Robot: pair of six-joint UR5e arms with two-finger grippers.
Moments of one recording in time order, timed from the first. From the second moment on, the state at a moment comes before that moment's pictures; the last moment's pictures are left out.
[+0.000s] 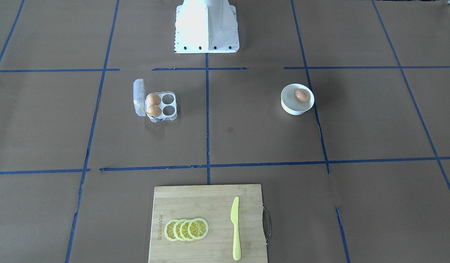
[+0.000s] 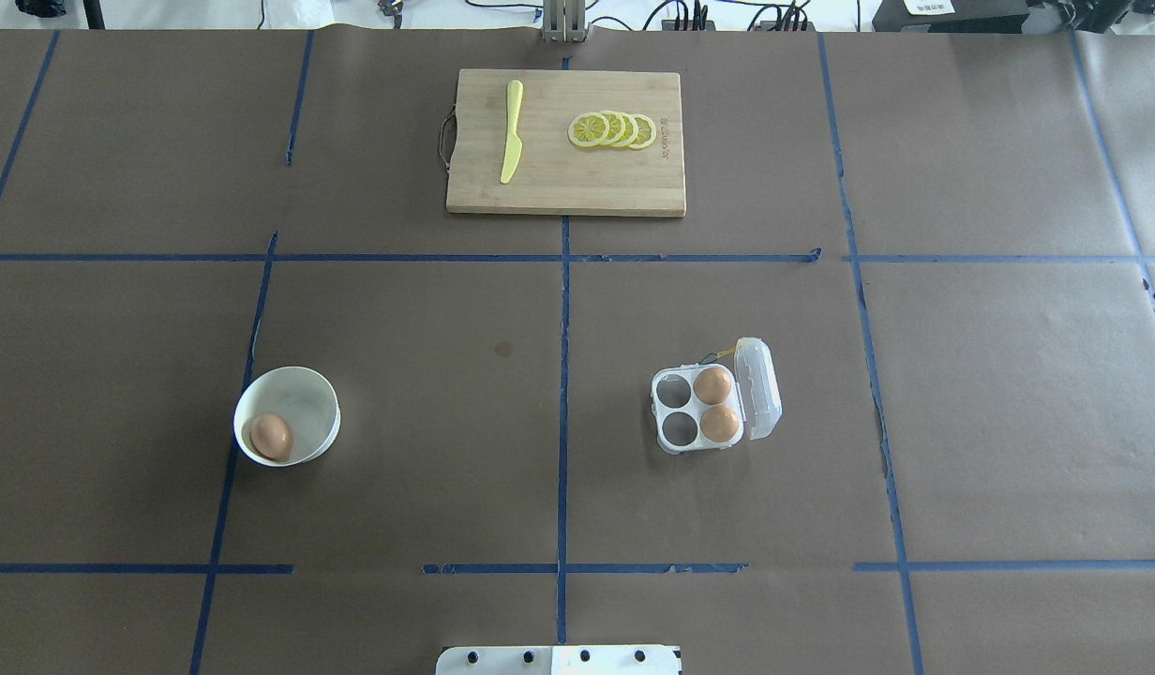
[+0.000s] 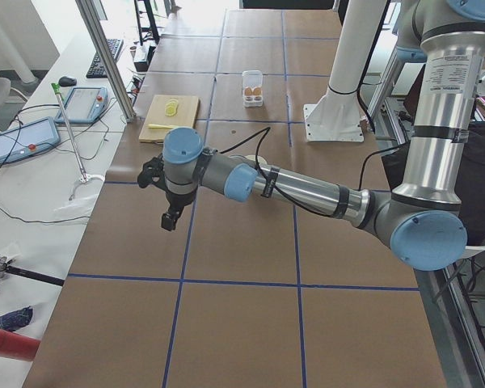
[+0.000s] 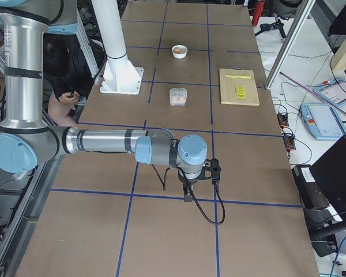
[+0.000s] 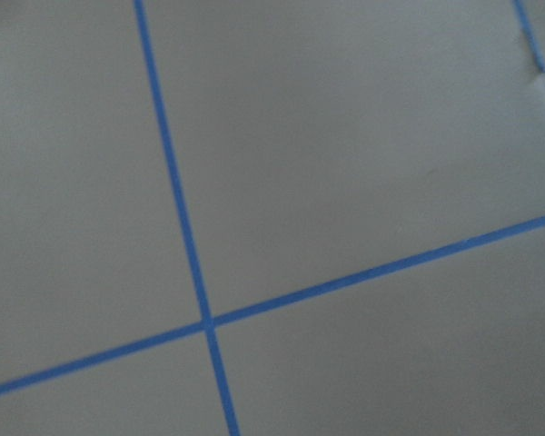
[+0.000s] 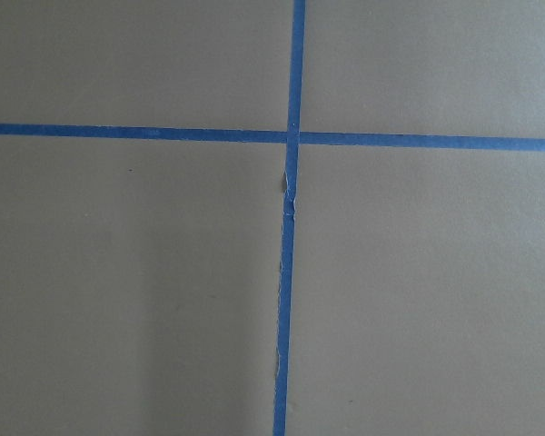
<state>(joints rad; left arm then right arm) -1.49 -1.70 -1.74 -1.78 -2.37 0.02 1.63 -1.66 1.71 -1.67 2.41 -0.10</state>
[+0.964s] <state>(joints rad) -1.10 -1.72 -1.93 -1.98 -2.24 -0.72 1.62 -1.62 1.76 -1.67 2.40 -0.09</state>
